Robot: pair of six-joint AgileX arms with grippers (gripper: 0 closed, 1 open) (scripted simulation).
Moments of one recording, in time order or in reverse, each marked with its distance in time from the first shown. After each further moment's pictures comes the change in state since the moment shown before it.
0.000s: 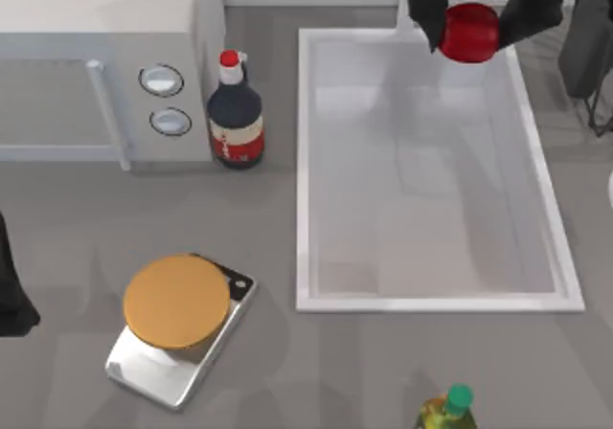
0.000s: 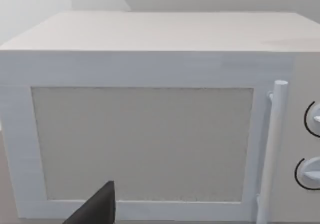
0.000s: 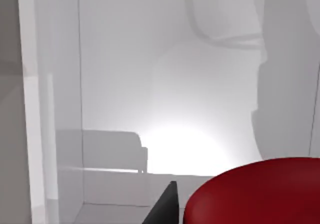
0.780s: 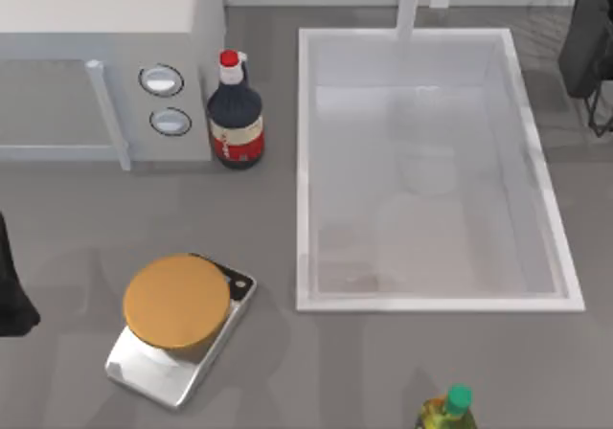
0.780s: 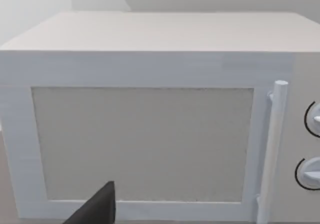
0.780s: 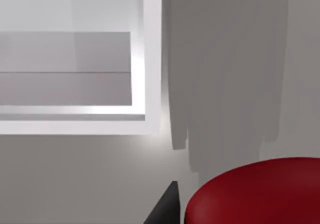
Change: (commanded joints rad) left arm 0.000 0.000 0.000 0.000 0.000 0.000; right arm -0.305 -0.682 -1.204 0.318 -0.014 -0.305
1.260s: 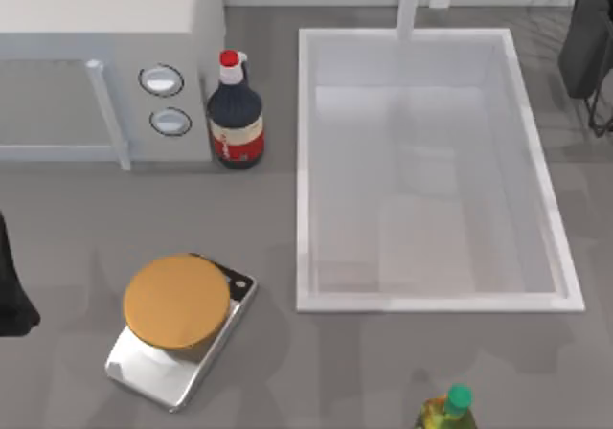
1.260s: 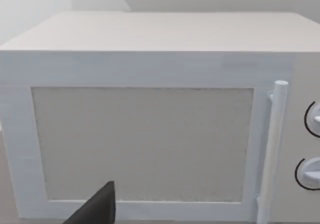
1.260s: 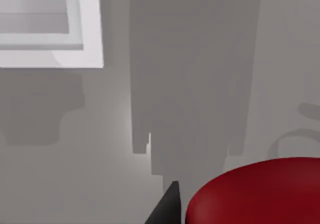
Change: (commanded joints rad) left arm 0.000 0.000 0.000 0.000 0.000 0.000; right arm -0.118 -0.259 -0.371 0.119 -0.005 -0.118
